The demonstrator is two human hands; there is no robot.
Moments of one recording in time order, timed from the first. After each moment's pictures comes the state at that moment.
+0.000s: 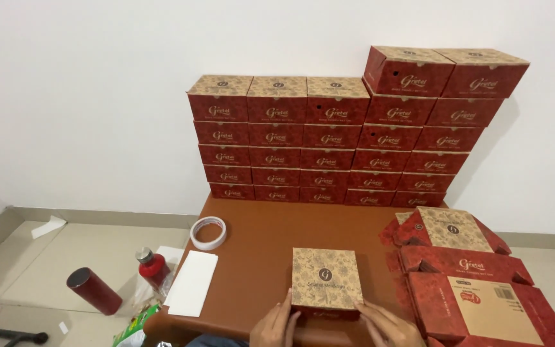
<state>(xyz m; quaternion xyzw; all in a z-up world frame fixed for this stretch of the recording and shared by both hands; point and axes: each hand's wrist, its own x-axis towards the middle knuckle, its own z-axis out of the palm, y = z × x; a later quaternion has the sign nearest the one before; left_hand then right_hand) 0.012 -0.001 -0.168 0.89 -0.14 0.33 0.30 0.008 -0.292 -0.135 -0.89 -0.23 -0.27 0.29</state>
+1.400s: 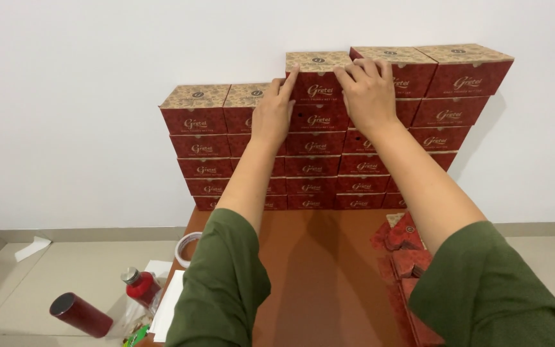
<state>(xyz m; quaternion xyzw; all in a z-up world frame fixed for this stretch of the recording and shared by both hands) 0.346 -0.046 0.176 0.84 -0.21 0.46 0.19 0.306 -0.258 0.215 -0.76 -0.21 -0.61 -0.12</state>
